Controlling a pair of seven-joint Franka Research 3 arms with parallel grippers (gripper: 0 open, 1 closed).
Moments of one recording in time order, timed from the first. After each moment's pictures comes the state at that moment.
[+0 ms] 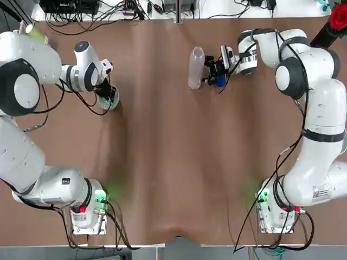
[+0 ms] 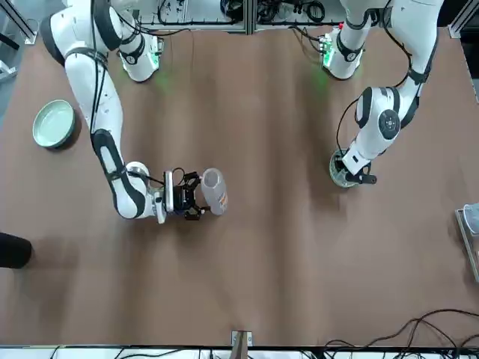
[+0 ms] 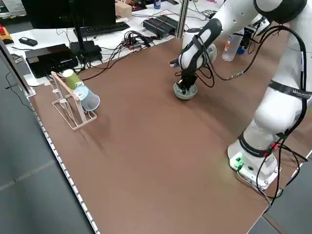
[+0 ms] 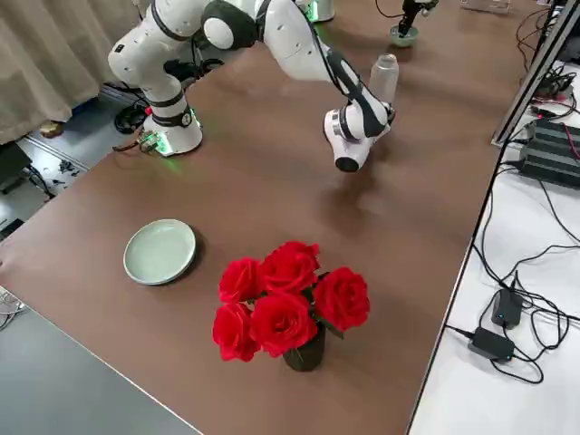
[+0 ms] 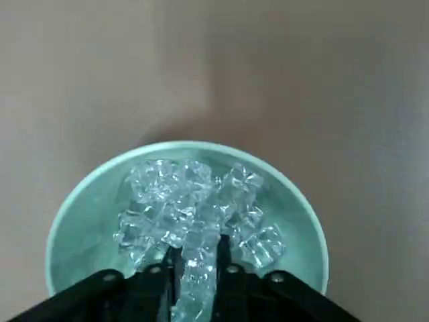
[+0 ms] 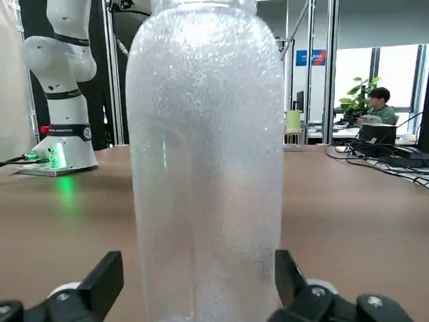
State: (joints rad) left arm 0.01 0.24 -0.16 -2.47 -0.03 2.65 -0.03; right arm 0.18 0.88 0.06 -1.71 1.60 1.71 -2.61
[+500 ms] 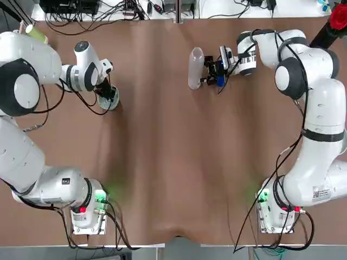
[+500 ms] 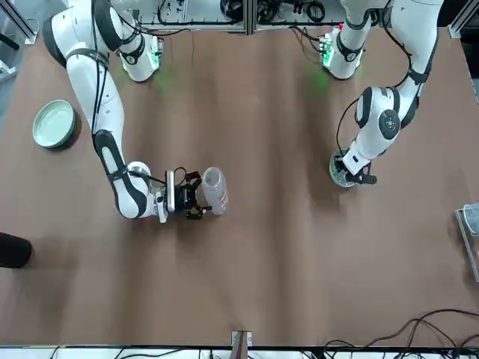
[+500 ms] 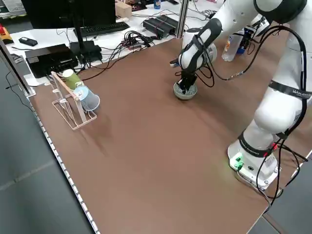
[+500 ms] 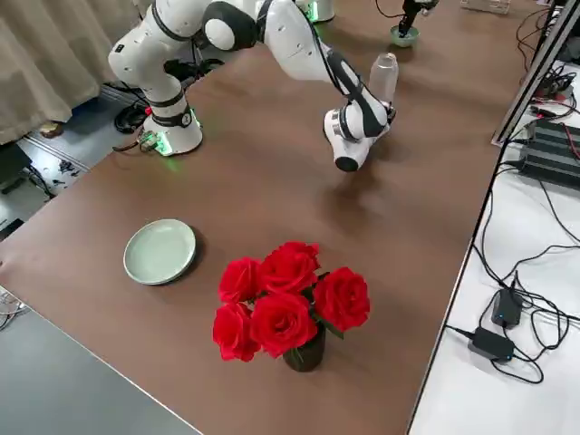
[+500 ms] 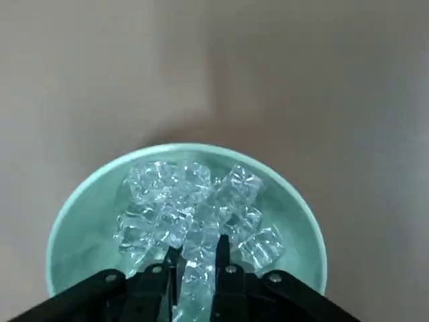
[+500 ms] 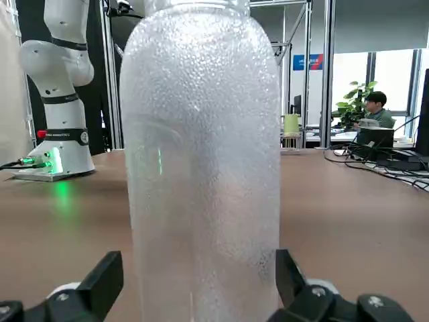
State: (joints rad) left arm 0.01 0.24 -0.16 -2.46 -0.03 2.65 -0.03; right arm 0.18 0.89 0.07 -1.71 1.61 1.71 -2.61
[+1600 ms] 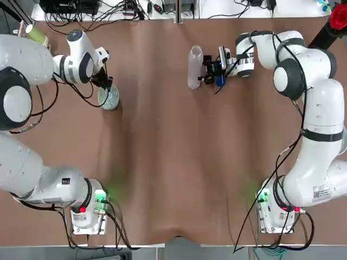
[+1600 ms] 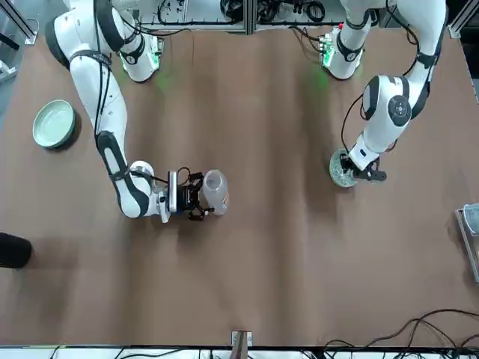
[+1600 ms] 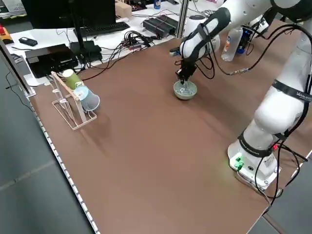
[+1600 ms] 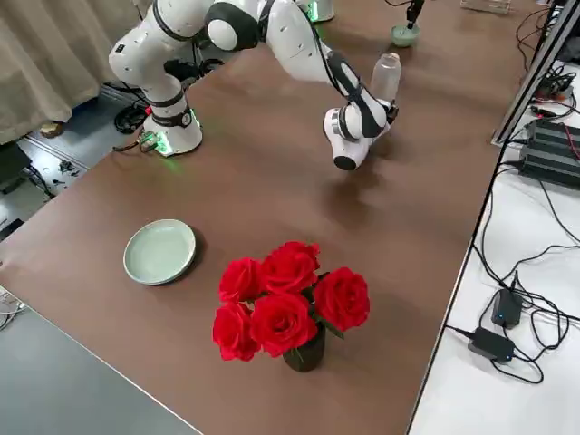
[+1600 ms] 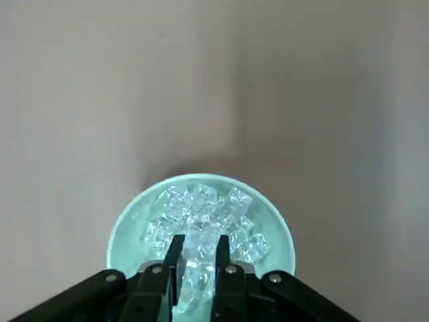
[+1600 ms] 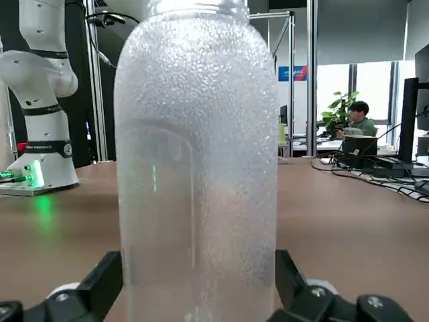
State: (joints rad) left arm 0.01 0.10 -0.16 -2.45 -0.03 2.60 -0.03; right arm 0.20 0.90 0.07 -1.71 1.69 1.71 -2.62
